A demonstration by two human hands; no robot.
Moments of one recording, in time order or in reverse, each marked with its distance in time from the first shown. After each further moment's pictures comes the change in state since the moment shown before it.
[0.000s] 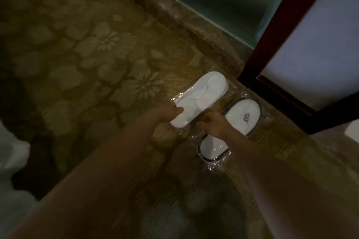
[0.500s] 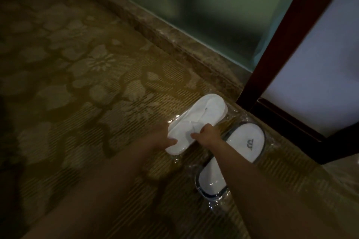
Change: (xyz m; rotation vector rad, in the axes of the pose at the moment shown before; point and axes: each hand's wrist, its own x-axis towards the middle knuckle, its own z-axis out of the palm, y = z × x) left_hand 0.065 -0.045 0.028 0.118 0.020 0.081; right_hand 0.071 0.004 0.018 0.243 0.106 0.057
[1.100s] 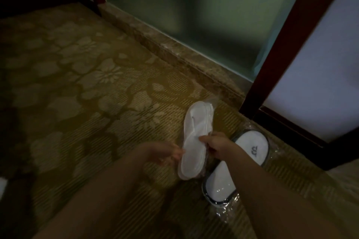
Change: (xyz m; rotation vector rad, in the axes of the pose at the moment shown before) left_hand -0.034 0.002 -0.019 -0.351 -0.426 -0.131; right_hand 0.002 -0.002 -0.006 0.496 -0.043 0.202
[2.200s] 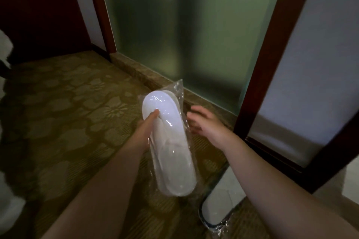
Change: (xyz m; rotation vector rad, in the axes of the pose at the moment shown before) left_hand -0.100 0.054 -0.047 -0.979 0.636 0.475; right_hand -0.134 -0.120 0.005 -0.059 -0.137 -0.580
